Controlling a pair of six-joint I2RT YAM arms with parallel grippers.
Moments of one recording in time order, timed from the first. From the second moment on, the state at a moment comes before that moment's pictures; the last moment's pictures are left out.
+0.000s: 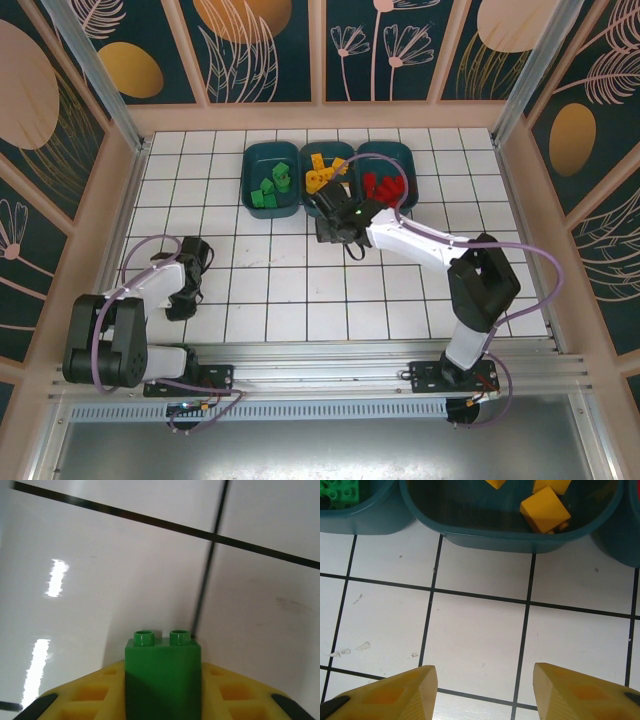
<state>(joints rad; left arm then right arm) -0.09 1.35 0.58 -0.79 -0.44 -1.94 0.80 1.73 1.31 -0.61 0.25 0.55</state>
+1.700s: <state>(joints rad) -0.33 1.51 1.24 -0.15 0.01 -0.75 0.53 1.18 0.96 -0.37 0.18 0.55</state>
